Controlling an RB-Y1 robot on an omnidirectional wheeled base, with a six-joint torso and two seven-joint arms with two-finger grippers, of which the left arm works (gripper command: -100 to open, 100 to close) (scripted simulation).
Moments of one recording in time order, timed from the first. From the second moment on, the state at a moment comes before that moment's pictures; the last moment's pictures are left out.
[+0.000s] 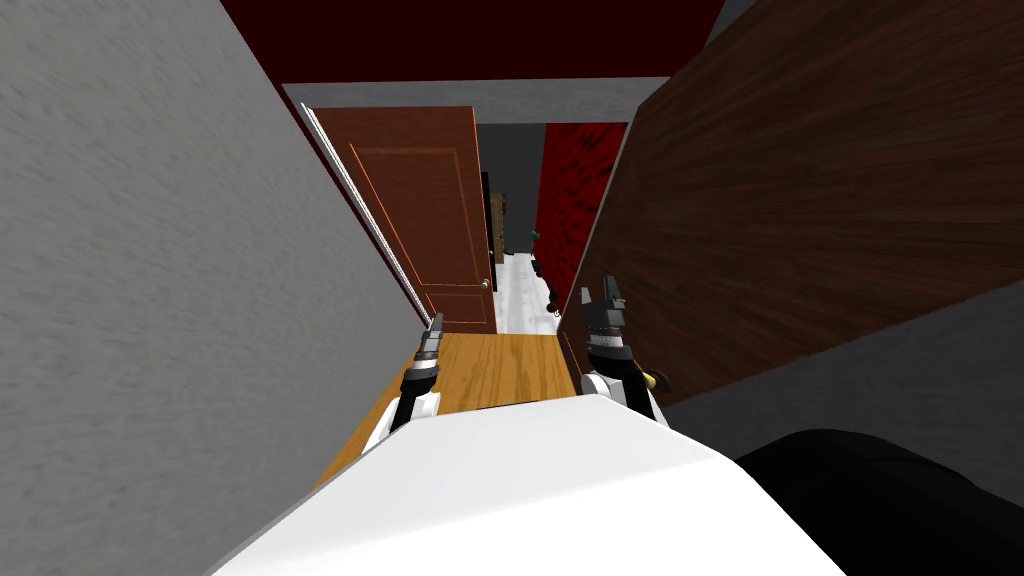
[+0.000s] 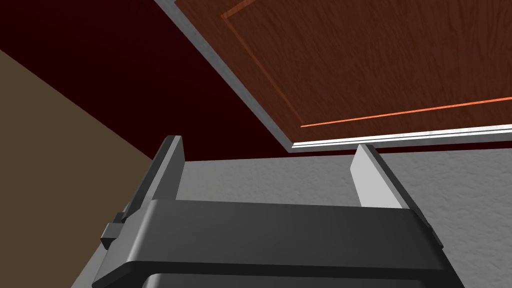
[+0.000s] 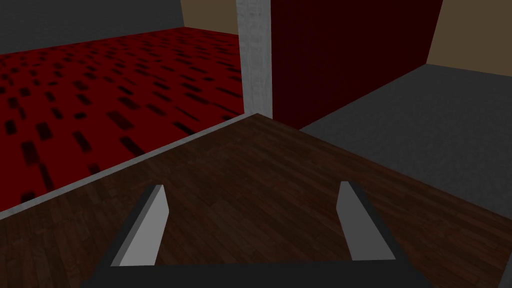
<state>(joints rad) 0.33 0.12 -0.01 -1.74 -0.07 -0.69 -0.42</state>
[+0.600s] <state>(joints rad) 0.29 0.14 0.00 -1.62 -0.10 -0.71 -0.50</state>
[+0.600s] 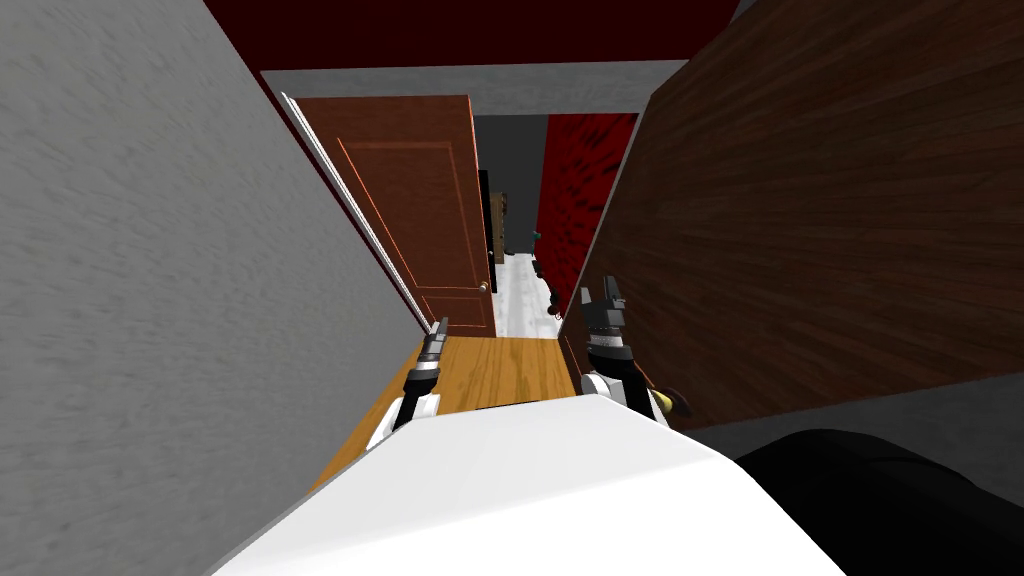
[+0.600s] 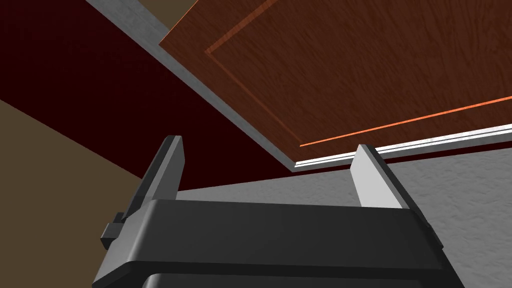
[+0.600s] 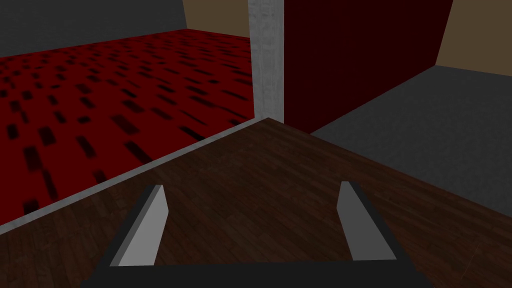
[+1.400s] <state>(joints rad) 0.24 0.16 0.01 -1.47 -0.14 -0.76 -0.60</state>
